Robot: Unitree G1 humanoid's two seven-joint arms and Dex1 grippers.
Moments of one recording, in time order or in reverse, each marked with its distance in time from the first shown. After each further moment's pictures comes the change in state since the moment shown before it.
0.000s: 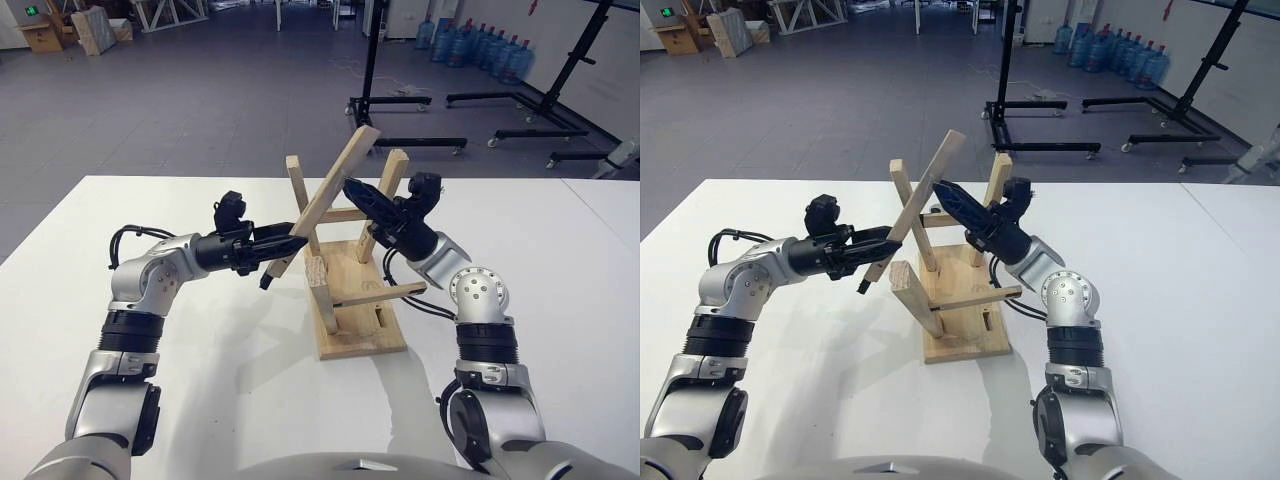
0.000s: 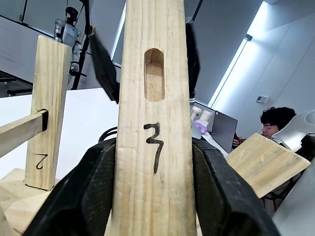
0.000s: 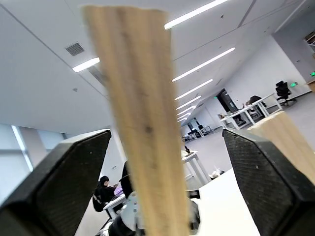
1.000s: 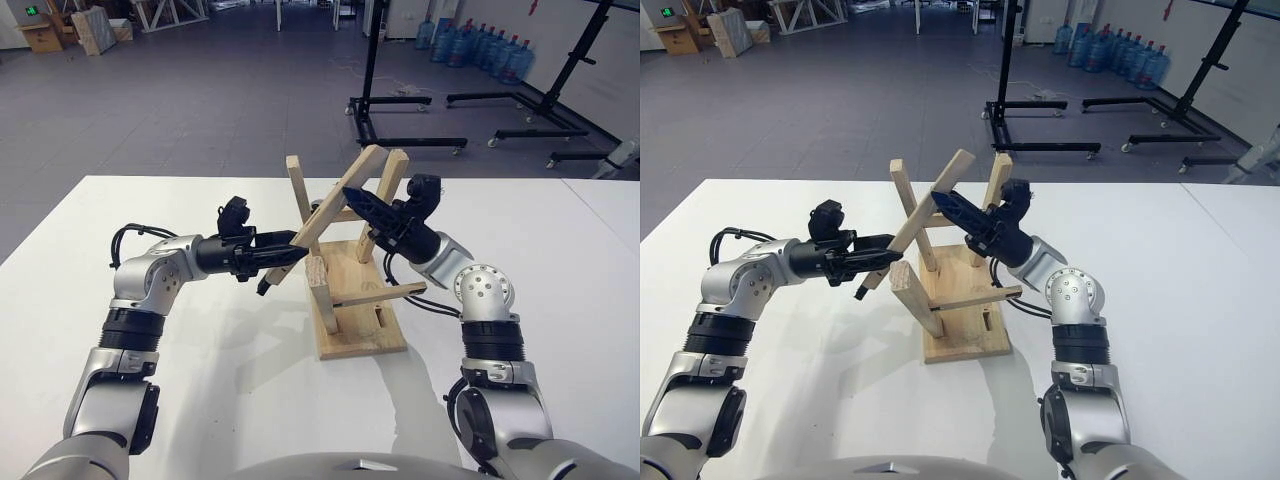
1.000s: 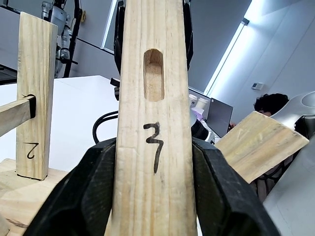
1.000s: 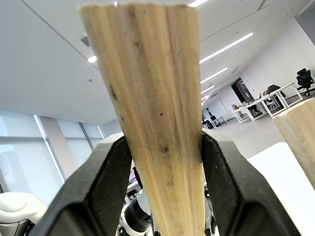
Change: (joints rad) left arm -0.009 0.013 -0.029 0.003 0.053 -0.010 -0.078; right arm -0.008 -0.042 0.018 0.010 -0.009 0.028 0.075
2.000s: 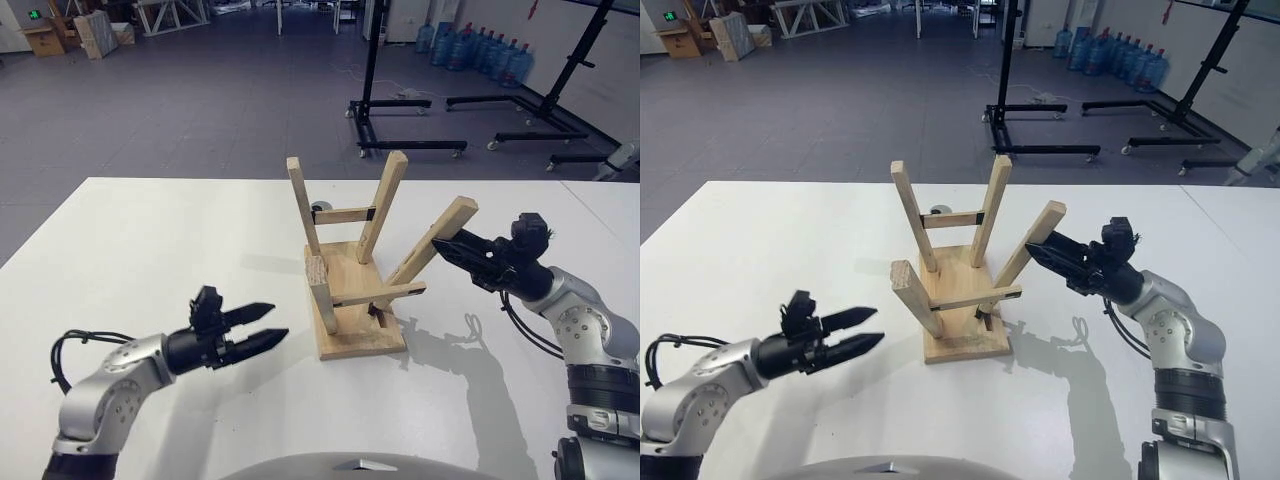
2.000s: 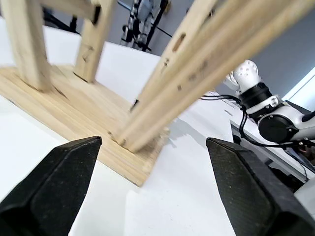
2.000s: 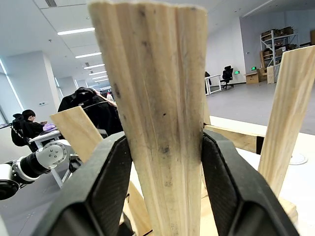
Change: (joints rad) left arm 0.712 0.019 0.077 -0.541 0.007 -0.042 0.366; right arm 0.281 -0.397 -0.140 0.005 -0.208 -0.258 0.319
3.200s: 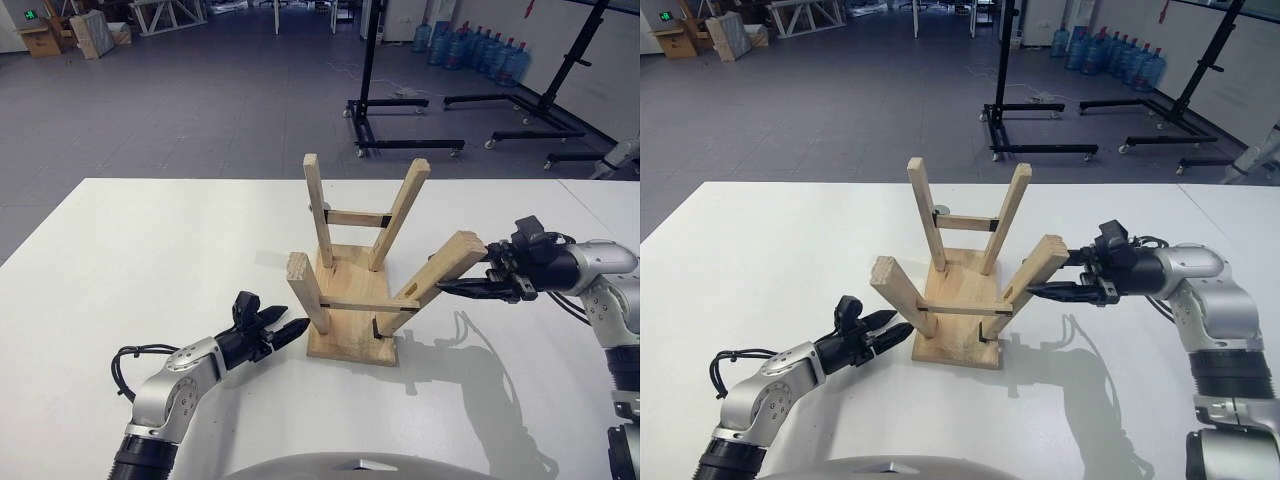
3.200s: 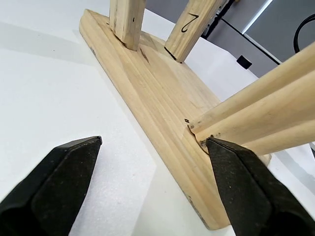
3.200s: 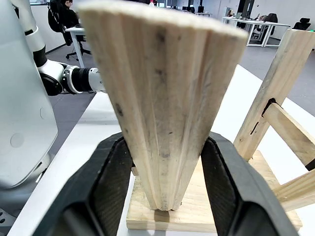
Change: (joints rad) left arm -0.106 -0.191 -0.147 0.245 0.190 -0.110 0.332; right arm -0.063 -0.248 0.164 -0.069 -0.166 -0.193 0.286
